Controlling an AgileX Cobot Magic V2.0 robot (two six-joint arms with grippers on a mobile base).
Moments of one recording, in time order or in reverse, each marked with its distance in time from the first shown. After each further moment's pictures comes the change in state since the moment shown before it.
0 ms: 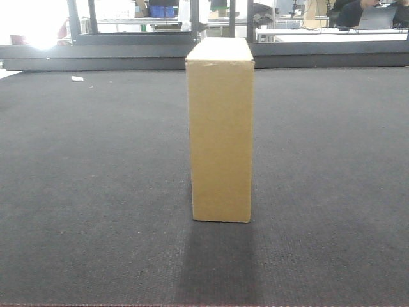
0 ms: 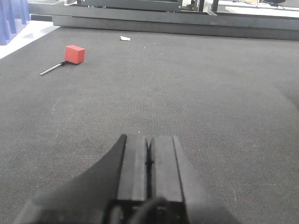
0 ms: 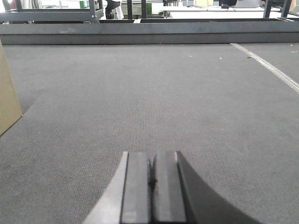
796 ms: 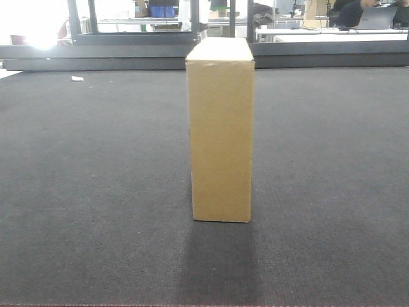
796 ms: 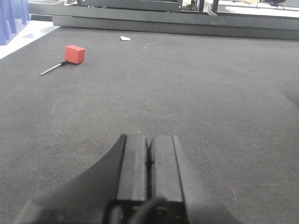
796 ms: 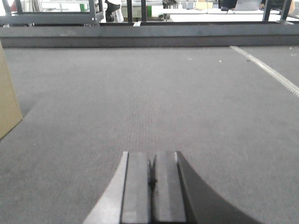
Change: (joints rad) left arm 0.000 0.000 0.000 0.000 0.000 0.000; right arm 0.000 0.000 0.000 0.000 -0.029 0.000
